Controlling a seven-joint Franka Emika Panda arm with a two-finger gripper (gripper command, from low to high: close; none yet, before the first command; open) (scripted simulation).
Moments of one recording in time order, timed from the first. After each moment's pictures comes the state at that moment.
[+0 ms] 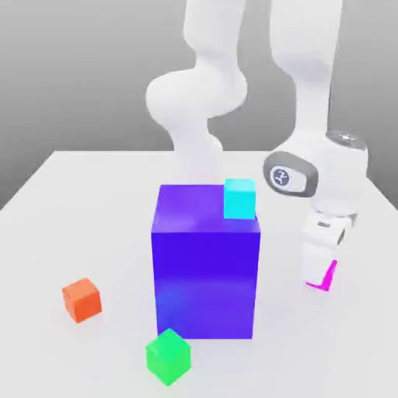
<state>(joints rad) 0.70 0.17 0.09 -2.87 -0.17 3.05 0.71</state>
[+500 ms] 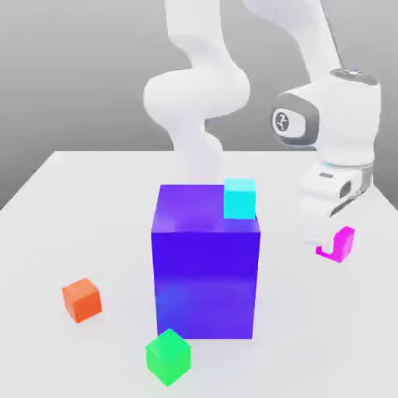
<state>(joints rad) 0.58 -0.18 0.05 -2.82 0.02 2.74 0.70</state>
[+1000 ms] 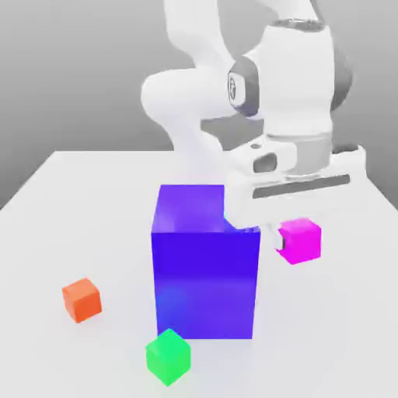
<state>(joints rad) 0.34 -0.24 -0.10 -2.69 0.03 2.60 0.88</state>
